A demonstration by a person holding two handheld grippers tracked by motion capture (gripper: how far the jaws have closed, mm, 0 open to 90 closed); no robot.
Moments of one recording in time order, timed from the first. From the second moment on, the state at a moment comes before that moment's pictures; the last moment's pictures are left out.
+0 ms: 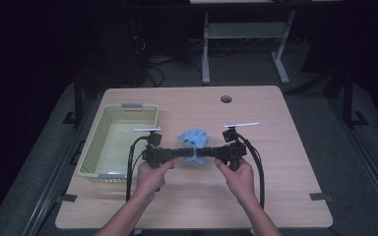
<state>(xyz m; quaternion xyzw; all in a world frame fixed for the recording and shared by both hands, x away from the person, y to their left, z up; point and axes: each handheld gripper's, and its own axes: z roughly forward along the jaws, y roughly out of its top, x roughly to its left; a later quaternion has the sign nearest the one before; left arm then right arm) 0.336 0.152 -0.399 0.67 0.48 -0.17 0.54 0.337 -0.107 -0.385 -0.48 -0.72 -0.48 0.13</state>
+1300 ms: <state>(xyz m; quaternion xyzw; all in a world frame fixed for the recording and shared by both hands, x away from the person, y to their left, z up) 0.343 0.214 -0.381 0.65 0.50 -0.14 0.56 0.361 -0.047 -0.362 -0.44 -0.75 -0.48 0.14</state>
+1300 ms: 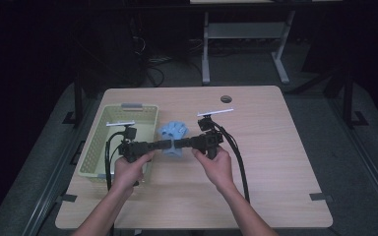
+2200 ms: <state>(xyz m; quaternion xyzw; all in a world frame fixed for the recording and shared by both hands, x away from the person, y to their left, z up) 0.344 0.281 -0.379 0.61 0.54 -0.12 0.57 0.385 0.026 -0.357 -0.41 -0.76 -0.48 0.15</state>
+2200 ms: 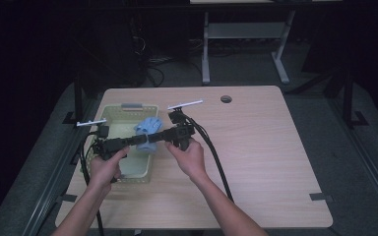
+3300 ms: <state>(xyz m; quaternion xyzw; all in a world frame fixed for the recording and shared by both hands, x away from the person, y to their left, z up) 0.350 0.340 -0.396 0.61 0.56 -0.12 0.54 0.403 0.086 -0.384 -0.41 -0.75 -0.48 0.19</state>
